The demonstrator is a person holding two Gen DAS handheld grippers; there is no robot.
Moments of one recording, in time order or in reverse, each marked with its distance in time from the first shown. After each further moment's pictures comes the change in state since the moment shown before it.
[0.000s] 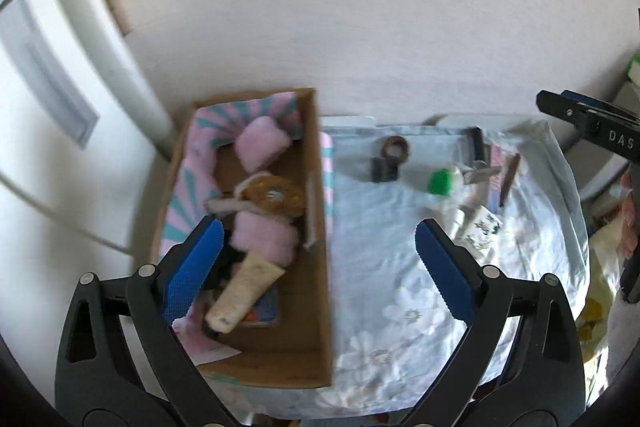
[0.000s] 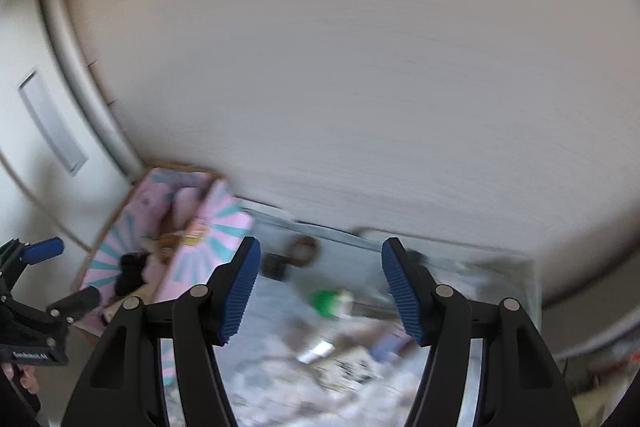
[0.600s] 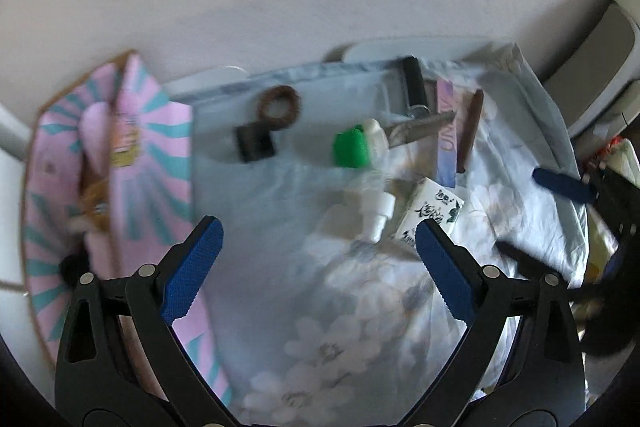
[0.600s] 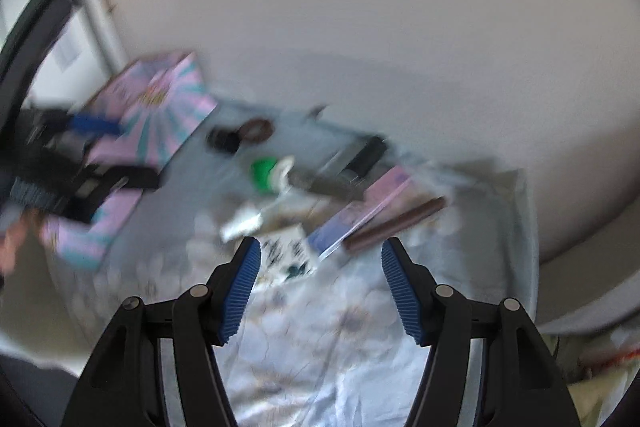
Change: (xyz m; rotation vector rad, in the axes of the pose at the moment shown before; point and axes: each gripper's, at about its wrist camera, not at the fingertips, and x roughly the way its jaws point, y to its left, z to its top) left arm 0.116 -0.109 -0.015 0.153 0.173 -0.148; right arm 0.025 -0.031 -0.126 -0.212 0.090 0.048
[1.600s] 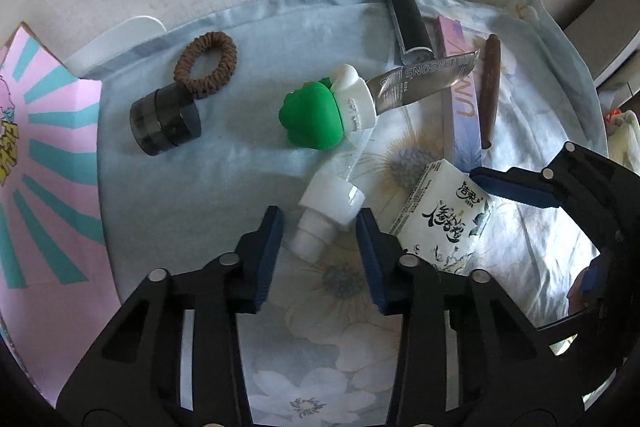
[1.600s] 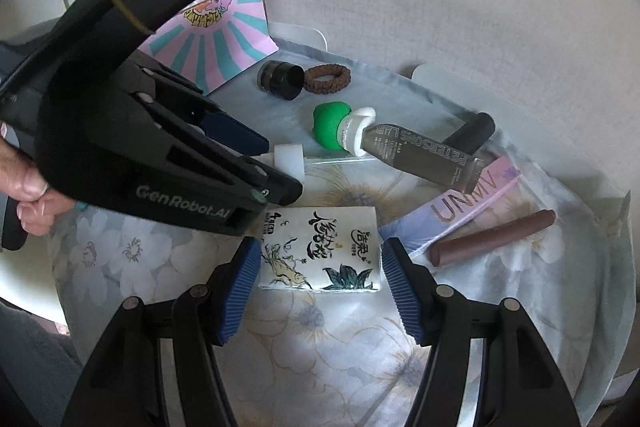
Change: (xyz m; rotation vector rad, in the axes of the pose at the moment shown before) left arm 0.077 -0.012 -0.003 0.041 0.120 -0.066; right arm 0.079 0.012 -0.014 -0.131 0.026 0.178
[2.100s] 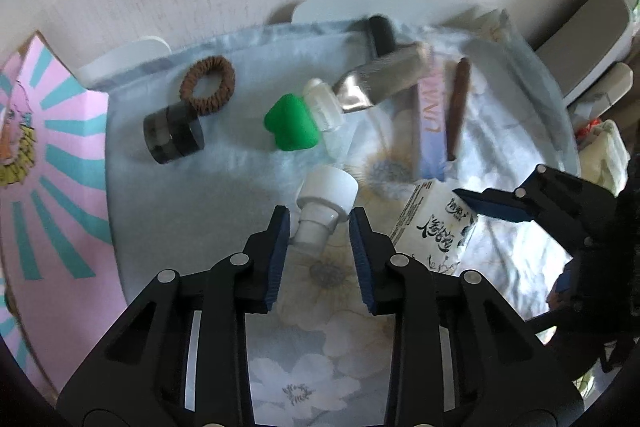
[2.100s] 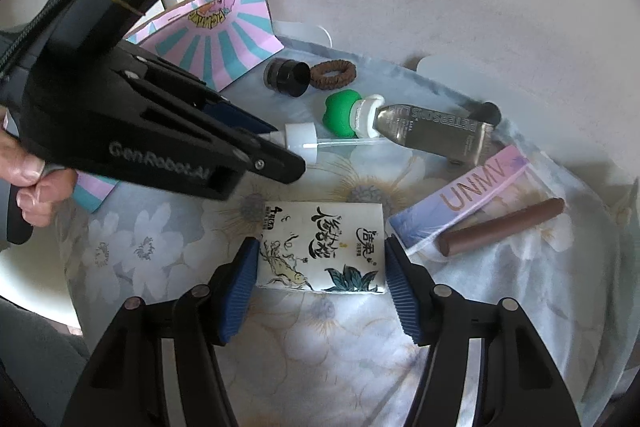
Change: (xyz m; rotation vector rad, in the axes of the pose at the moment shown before) left arm -0.042 0.016 -0.005 -0.024 -0.071 -0.076; right arm -0.013 0.002 -0.006 0.027 -0.002 0.018
